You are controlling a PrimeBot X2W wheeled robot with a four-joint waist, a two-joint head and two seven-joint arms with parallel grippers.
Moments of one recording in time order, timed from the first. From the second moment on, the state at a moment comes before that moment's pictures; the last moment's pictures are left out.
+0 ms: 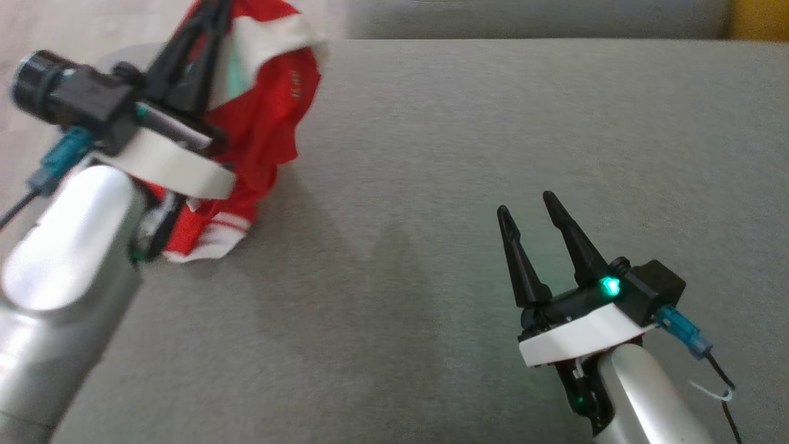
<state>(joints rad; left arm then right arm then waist) -0.81 0.51 -0.68 0.24 -0.54 0.00 -0.17 -0.17 -0.05 0.32 0.20 0.26 0.13 -0.25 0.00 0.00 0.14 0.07</state>
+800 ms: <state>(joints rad) -0.87 0.25 -0.88 0.49 -0.49 -0.05 -0.20 -0.20 -0.05 0.28 0.11 0.31 0.13 -0.25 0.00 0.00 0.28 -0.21</state>
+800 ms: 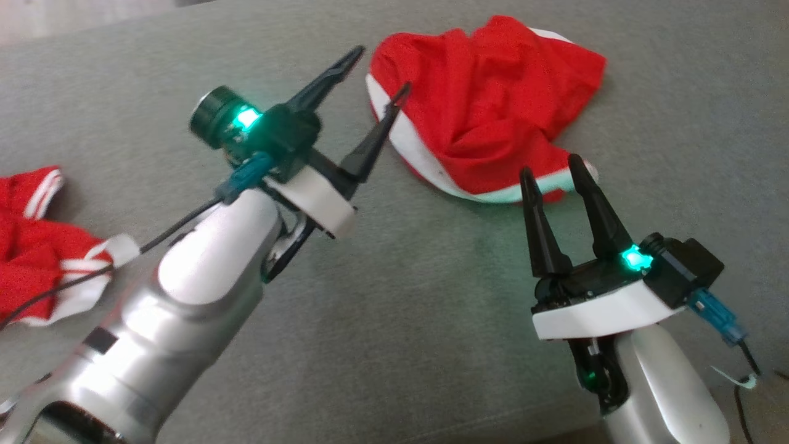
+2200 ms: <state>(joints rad) -0.14 0.20 -0.42 0.13 -0.37 0.06 -0.25 -0.32 -0.05 0.18 0.37 0.00 0.13 -0.20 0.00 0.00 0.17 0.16</state>
